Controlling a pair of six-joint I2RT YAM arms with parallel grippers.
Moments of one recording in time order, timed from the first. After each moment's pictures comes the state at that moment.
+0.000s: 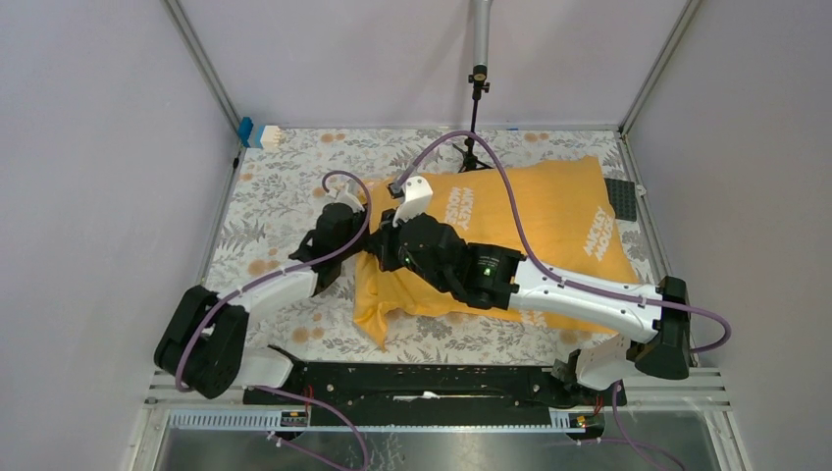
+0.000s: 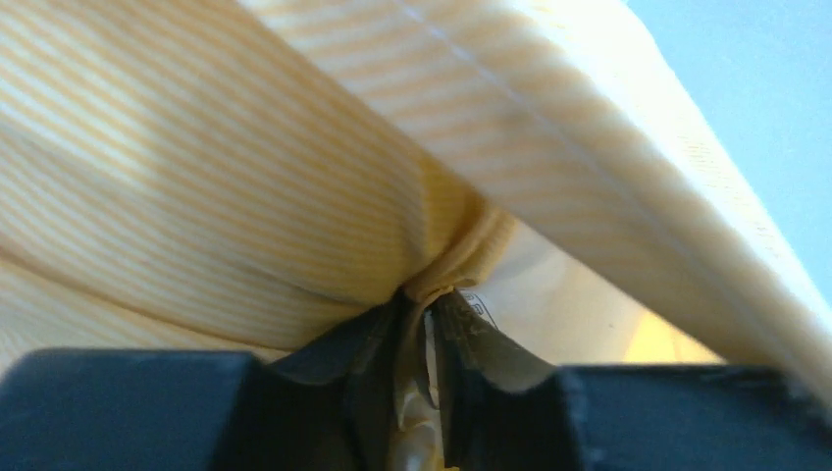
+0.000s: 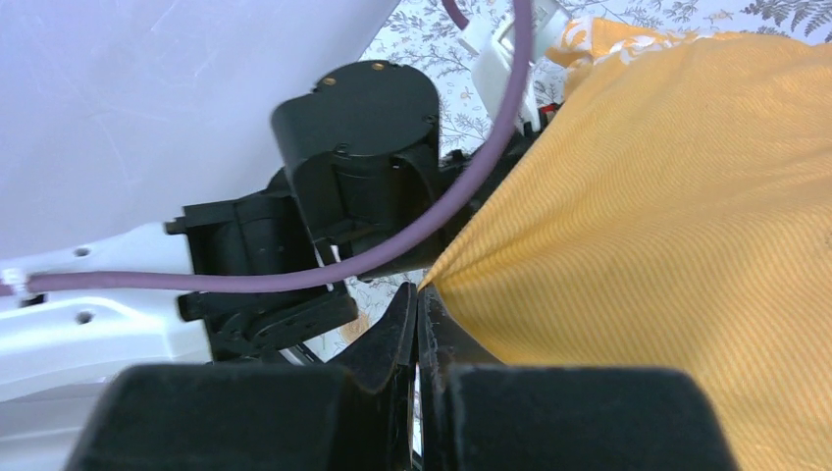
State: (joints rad) left arm -0.48 1.36 0.62 0.34 0.21 -0.96; right arm 1.24 1.46 1.38 -0.25 0.46 0.56
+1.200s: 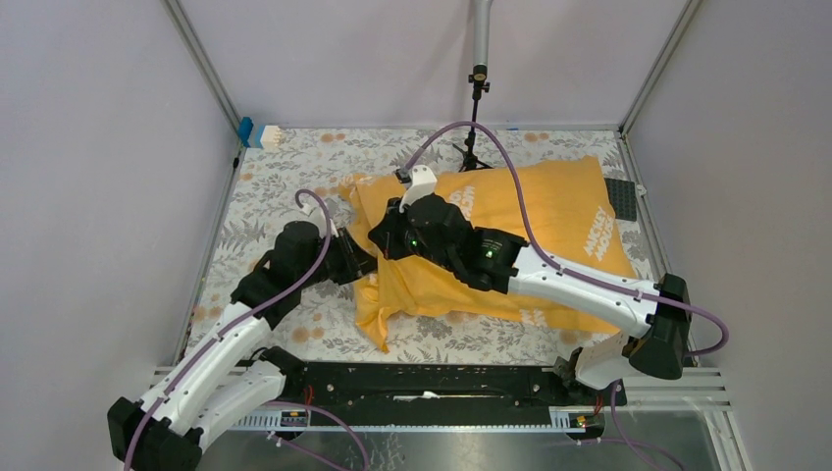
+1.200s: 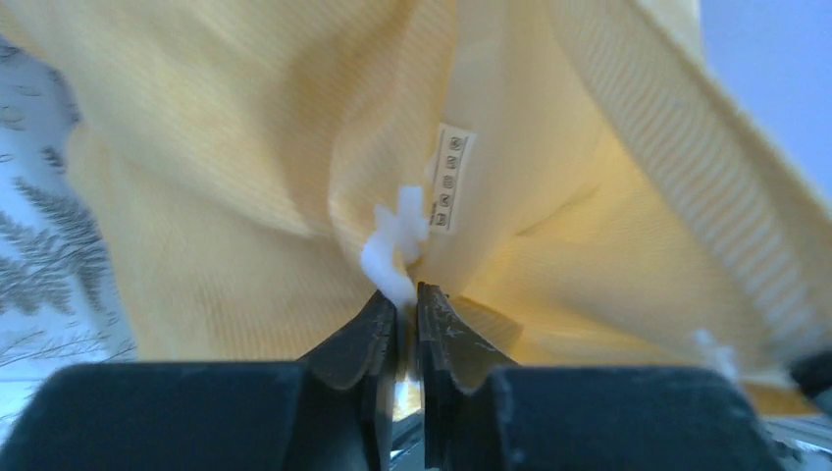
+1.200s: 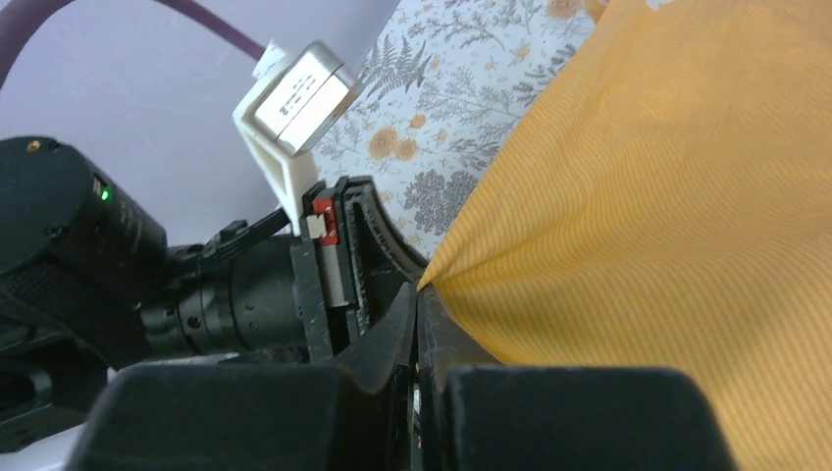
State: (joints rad) left arm -0.49 0.79 0.69 -0.44 0.25 -0.79; right arm 1.12 1.48 1.38 -0.25 0.26 0.65
